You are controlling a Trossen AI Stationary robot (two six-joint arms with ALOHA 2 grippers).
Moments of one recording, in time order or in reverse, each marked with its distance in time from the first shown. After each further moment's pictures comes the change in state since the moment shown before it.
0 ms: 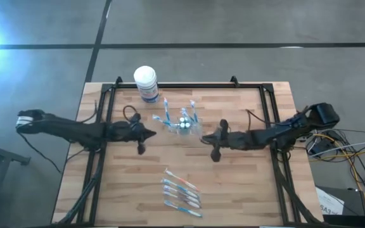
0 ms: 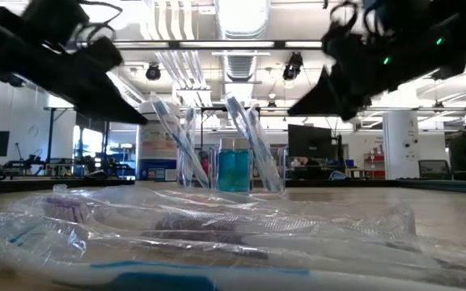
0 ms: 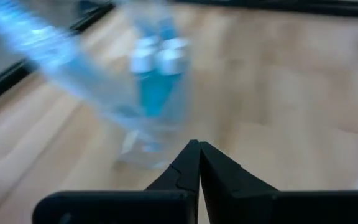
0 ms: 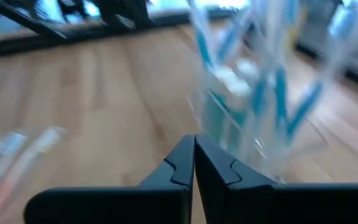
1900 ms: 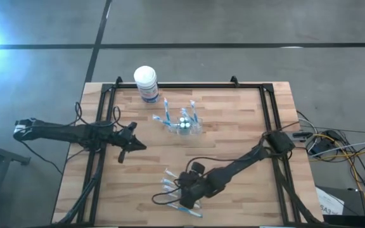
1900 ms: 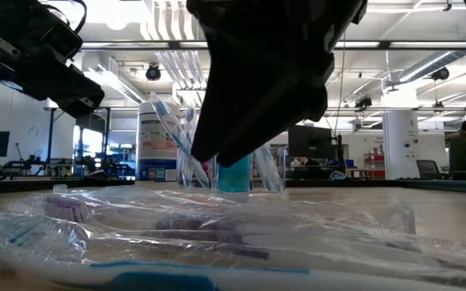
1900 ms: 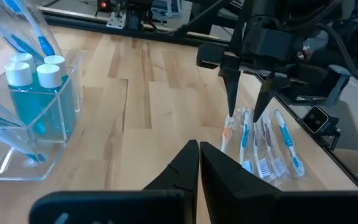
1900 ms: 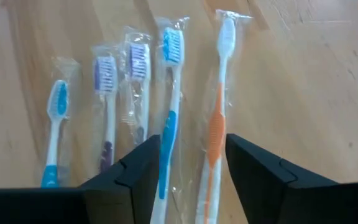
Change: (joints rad) left arm -0.005 -0.426 -0.136 -0.117 0.422 -0.050; right arm 0.328 0.735 1.122 -1.067 -0.068 0.543
